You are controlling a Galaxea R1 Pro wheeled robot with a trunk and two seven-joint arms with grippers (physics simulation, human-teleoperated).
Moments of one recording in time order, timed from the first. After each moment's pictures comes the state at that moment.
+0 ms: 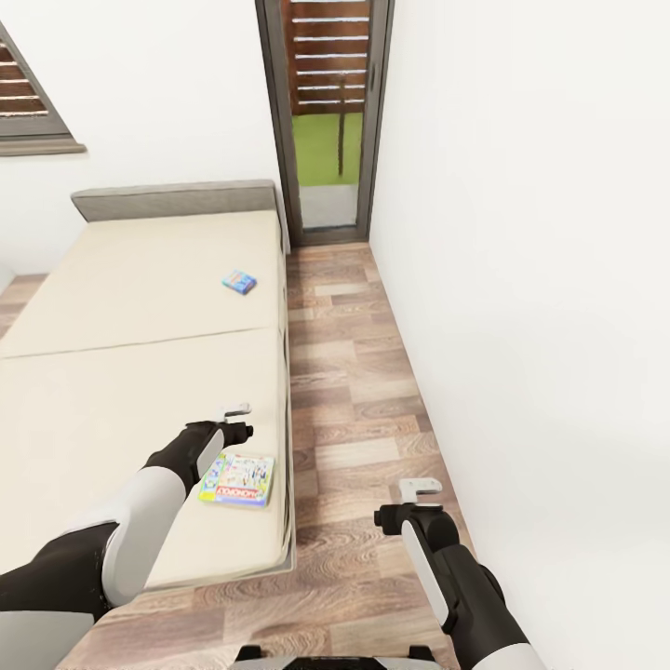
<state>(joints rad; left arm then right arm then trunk) -1.05 -0.01 0.22 -0.31 -0.10 0.36 0.06 -0.44 0.16 0.16 -1.13 -0.11 0.79 -0.27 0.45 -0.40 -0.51</state>
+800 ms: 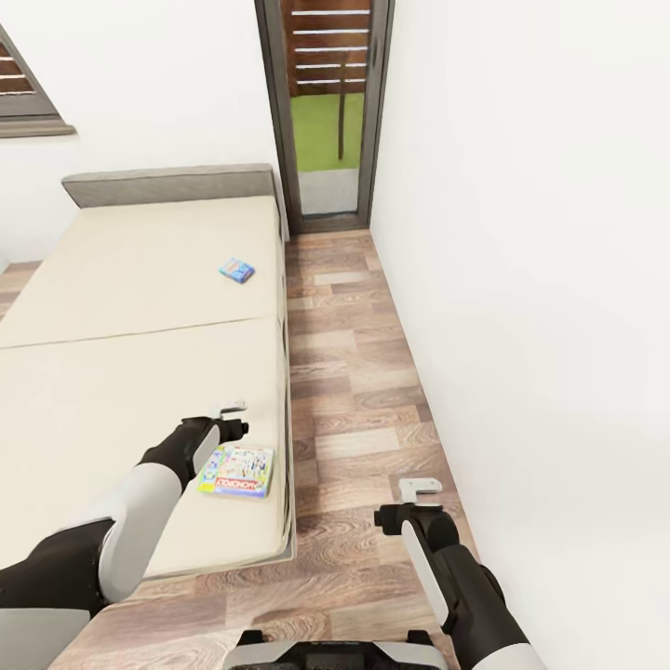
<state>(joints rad) -1.06 0.00 0.21 -0.32 -0.10 0.39 0.07 -0.44 0.16 0.16 -1.13 -0.11 0.79 -0.27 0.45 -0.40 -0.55</state>
